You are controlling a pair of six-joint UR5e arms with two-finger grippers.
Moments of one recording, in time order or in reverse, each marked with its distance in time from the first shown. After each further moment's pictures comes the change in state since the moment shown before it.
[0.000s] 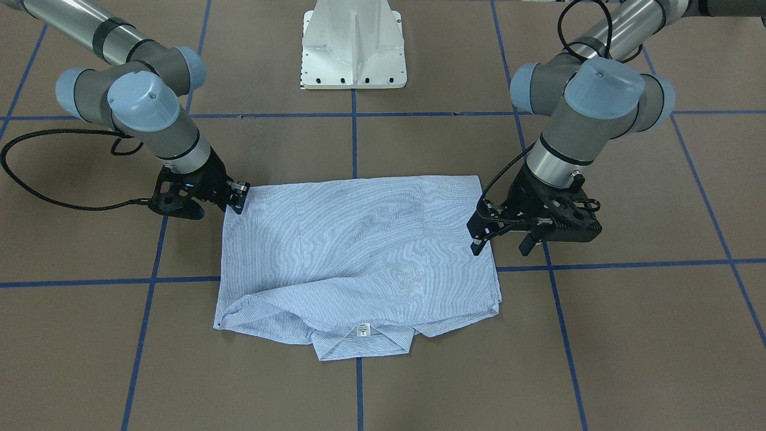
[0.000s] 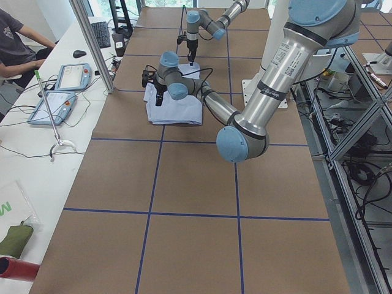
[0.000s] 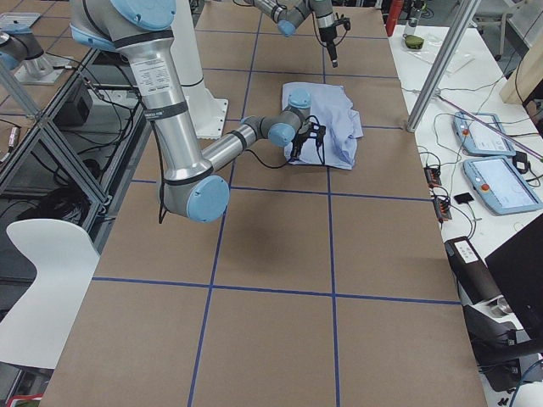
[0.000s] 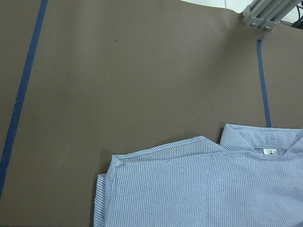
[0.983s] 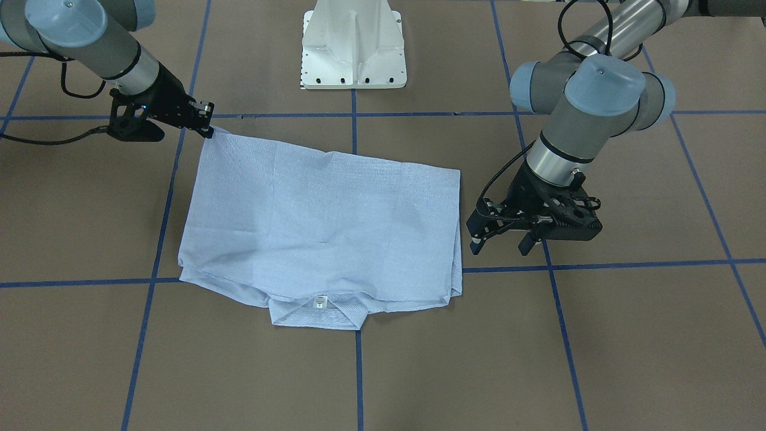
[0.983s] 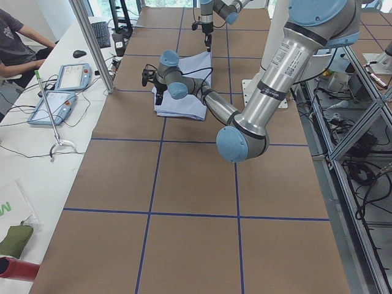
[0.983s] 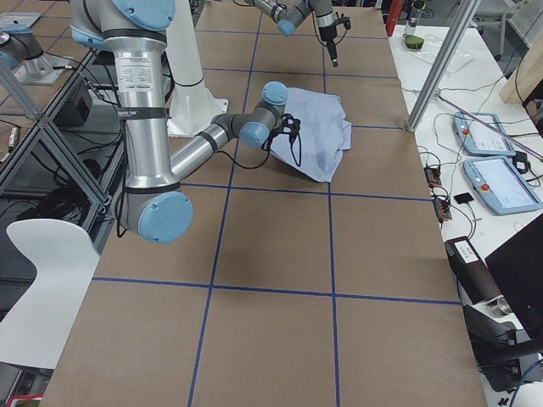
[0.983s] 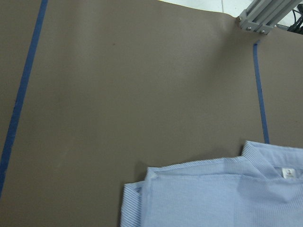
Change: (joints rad) left arm -0.001 0.000 -0.009 0.000 0.001 -0.002; right arm -0.007 -0.308 0.390 0.003 0.220 -0.005
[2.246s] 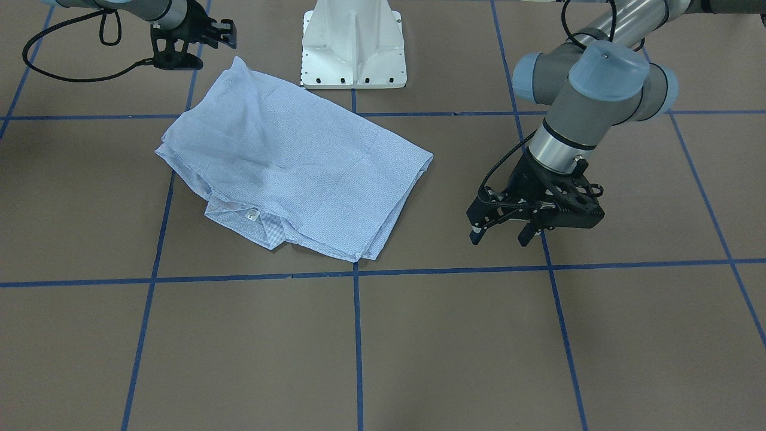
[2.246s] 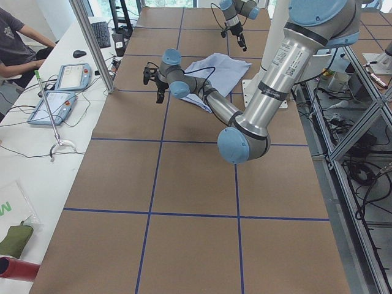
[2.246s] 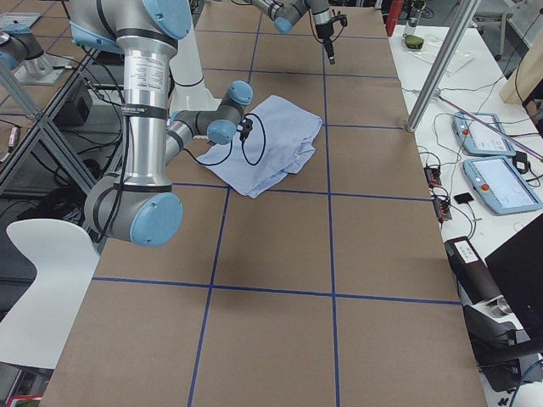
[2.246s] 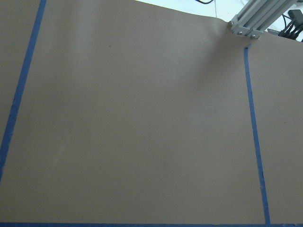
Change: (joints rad) left arm 0.024 0.047 -0.072 -0.008 -0.002 -0.016; right arm -0.243 -0.107 0.127 0.000 0.084 0.153
